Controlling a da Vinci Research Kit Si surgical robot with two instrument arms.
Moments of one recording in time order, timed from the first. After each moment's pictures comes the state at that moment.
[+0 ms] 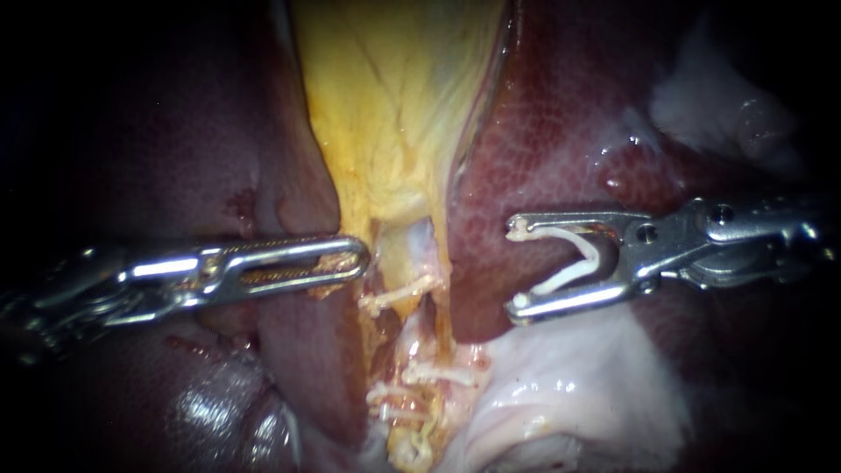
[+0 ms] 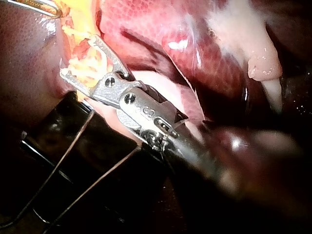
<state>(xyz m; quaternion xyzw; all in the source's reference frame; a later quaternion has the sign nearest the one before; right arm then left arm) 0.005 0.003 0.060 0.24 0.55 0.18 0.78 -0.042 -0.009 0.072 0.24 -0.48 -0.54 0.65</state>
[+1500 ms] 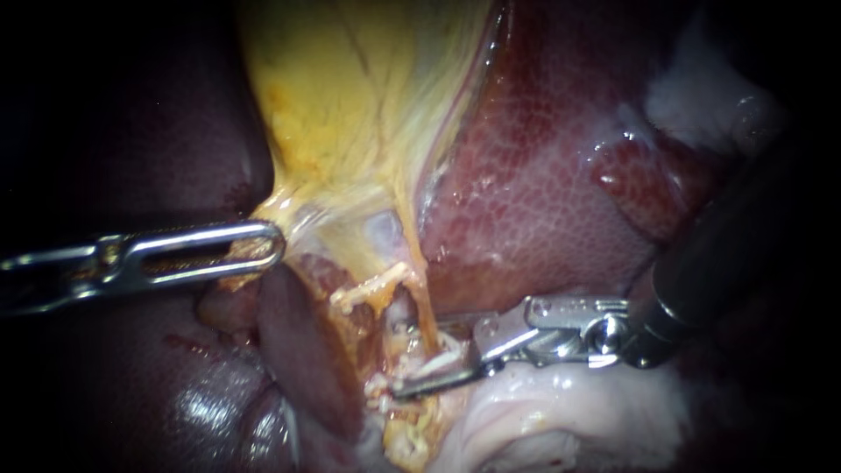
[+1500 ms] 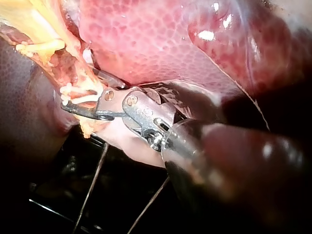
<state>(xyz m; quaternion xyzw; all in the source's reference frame) 0.015 -0.009 0.080 0.36 0.48 0.19 0.78 -0.036 -0.007 0.064 0.23 -0.49 -0.56 0.63</state>
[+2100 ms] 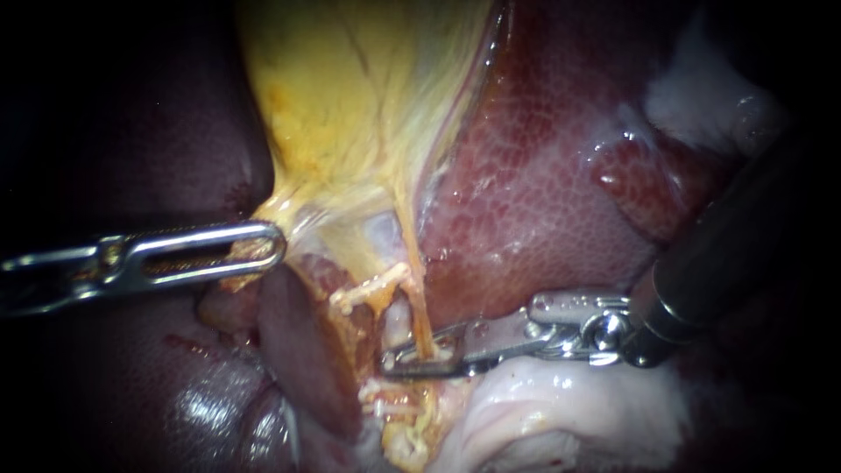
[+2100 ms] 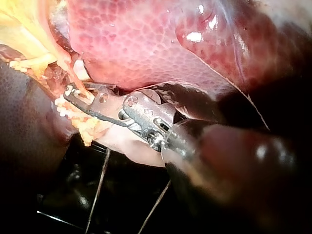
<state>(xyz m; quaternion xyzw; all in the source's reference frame) 0.014 -0.008 0.080 0.38 0.46 0.21 0.78 -0.036 -0.007 0.064 0.23 -0.49 -0.56 0.63</state>
